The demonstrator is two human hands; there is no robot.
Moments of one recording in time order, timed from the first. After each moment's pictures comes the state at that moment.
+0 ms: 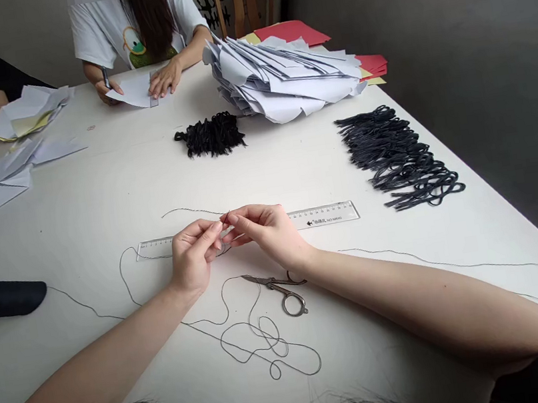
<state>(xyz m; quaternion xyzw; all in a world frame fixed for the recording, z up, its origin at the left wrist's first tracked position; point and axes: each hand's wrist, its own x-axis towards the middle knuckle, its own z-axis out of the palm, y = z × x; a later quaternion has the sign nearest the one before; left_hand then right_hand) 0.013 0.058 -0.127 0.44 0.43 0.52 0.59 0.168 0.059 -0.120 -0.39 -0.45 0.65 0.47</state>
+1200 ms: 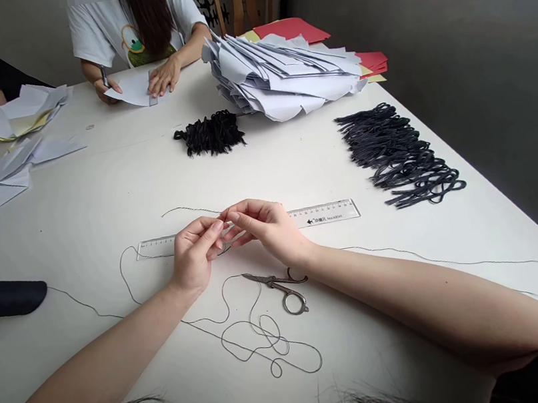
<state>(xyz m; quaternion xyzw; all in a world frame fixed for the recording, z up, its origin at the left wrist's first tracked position) 0.013 0.060 -0.130 0.44 0.41 0.51 0.61 0.171 0.060 -0.121 -0.37 -0.46 0.66 0.46</state>
